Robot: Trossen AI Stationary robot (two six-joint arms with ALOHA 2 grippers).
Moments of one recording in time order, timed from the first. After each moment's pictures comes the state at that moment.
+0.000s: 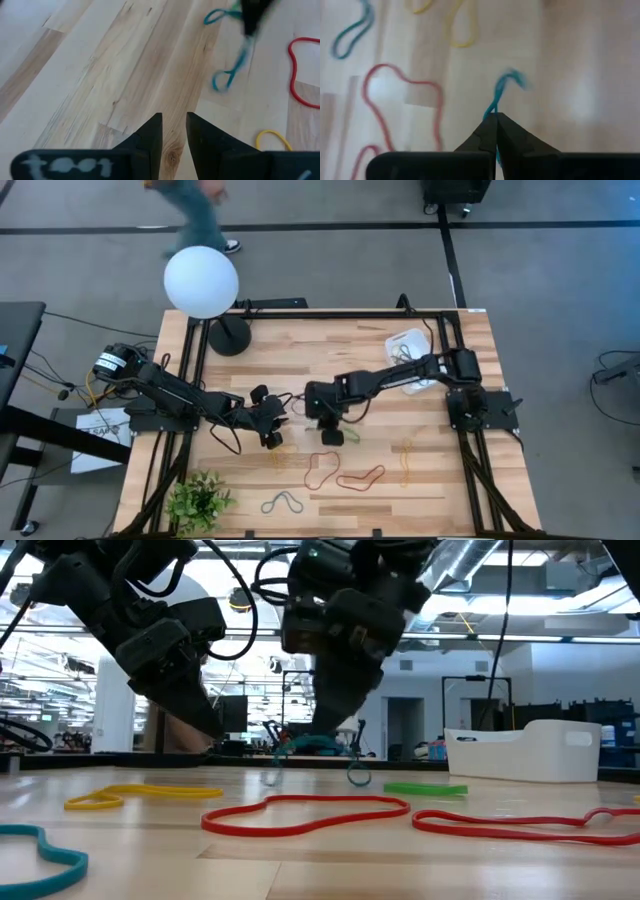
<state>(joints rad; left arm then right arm) -0.27 1.44 0.59 -0.01 -0.41 -0.49 0.05 2.04 1.44 -0.52 -0.29 0.00</state>
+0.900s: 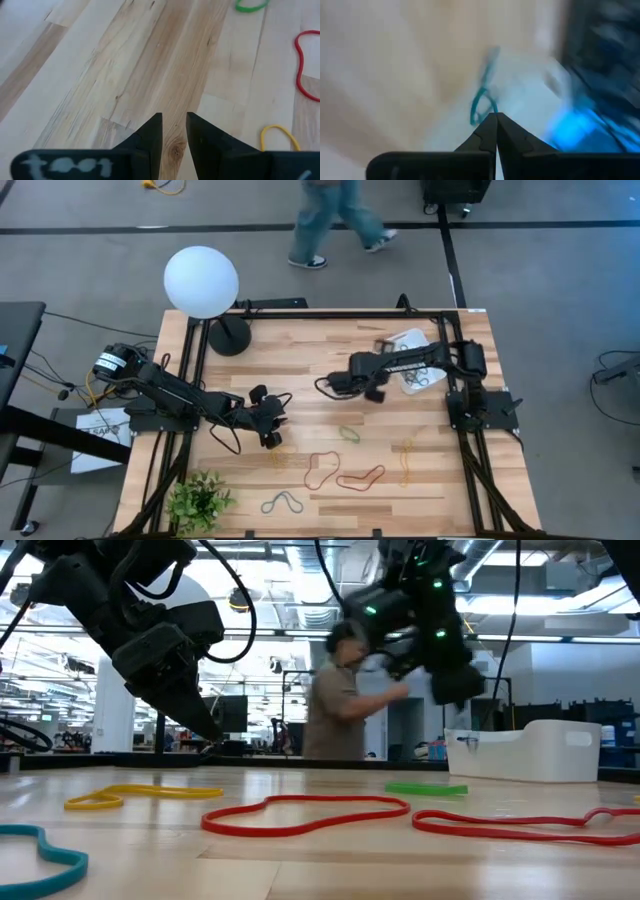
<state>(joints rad) -0.27 1.44 0.59 -0.04 -0.41 -0.49 -0.05 1.98 1.48 -1.52 0.57 0.36</state>
